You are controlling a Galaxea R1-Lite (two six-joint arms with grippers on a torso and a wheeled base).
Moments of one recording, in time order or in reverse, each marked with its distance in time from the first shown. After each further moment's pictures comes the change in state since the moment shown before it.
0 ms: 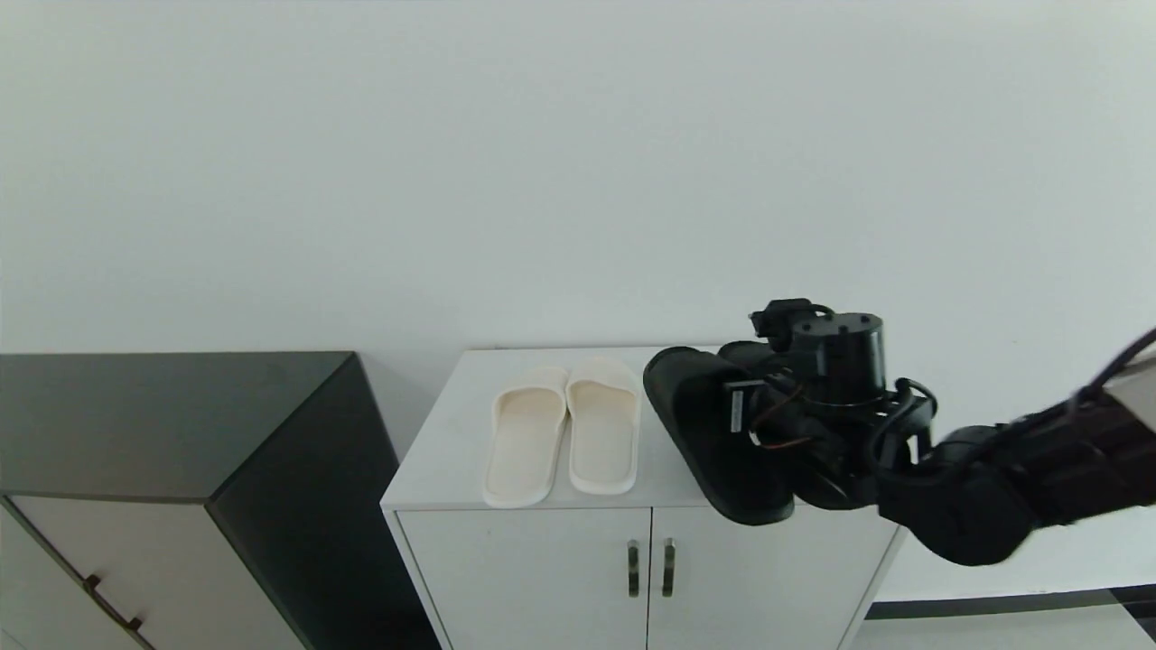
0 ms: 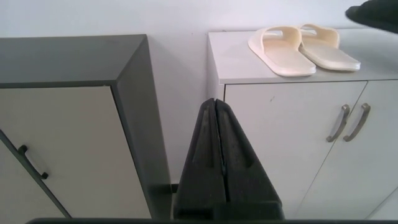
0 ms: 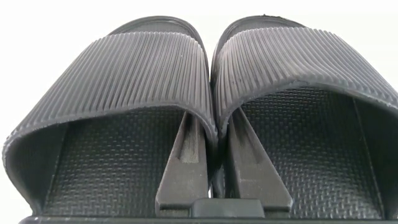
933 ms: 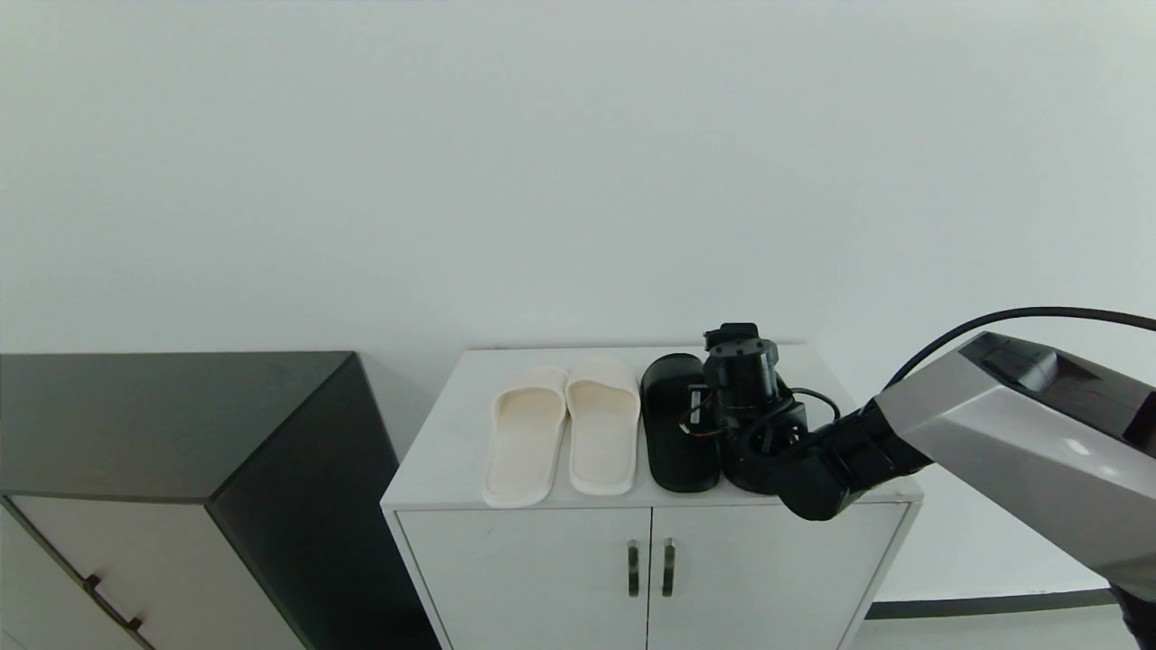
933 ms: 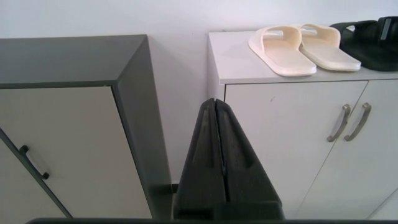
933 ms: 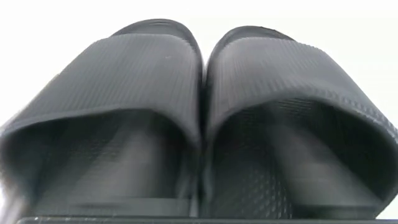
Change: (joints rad) left arm 0.000 0.000 0.000 0.000 0.001 0.003; right arm -0.042 0.393 -0.372 0.002 -0.216 0.020
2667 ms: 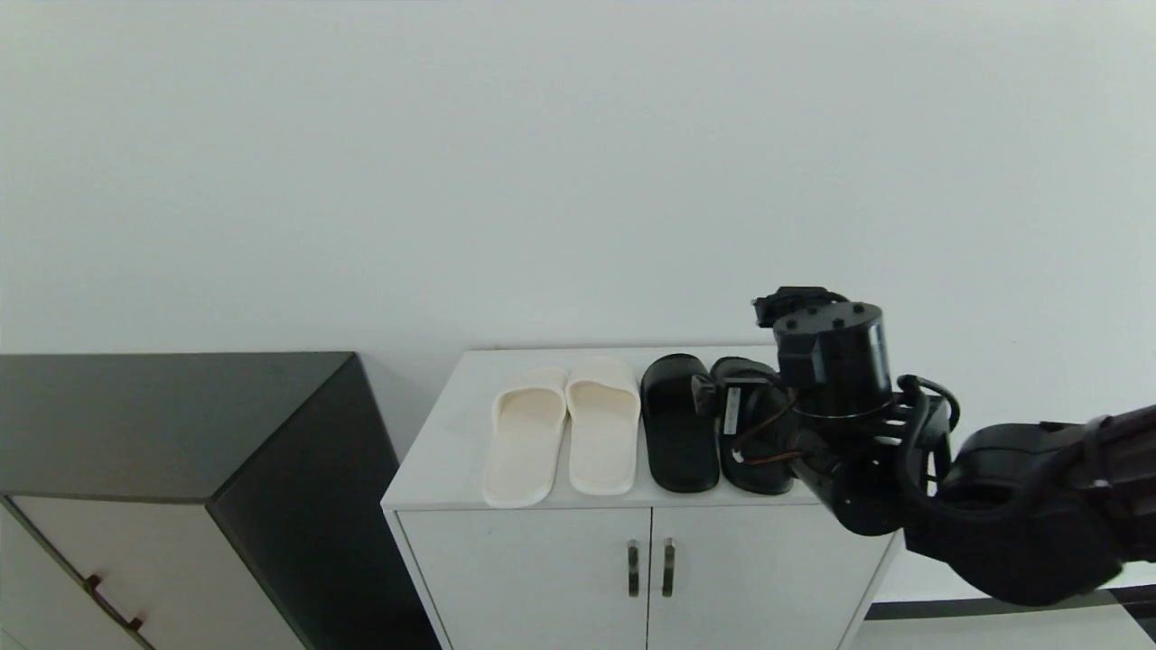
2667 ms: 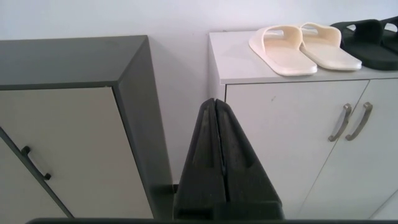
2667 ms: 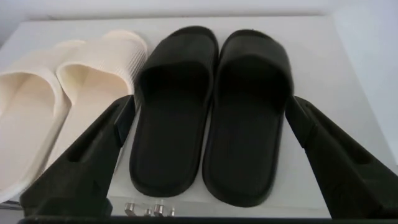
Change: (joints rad) left arm 0.000 0.000 0.000 0.000 0.000 0.007; right arm 0.167 -0.460 0.318 0.171 -0.051 0.105
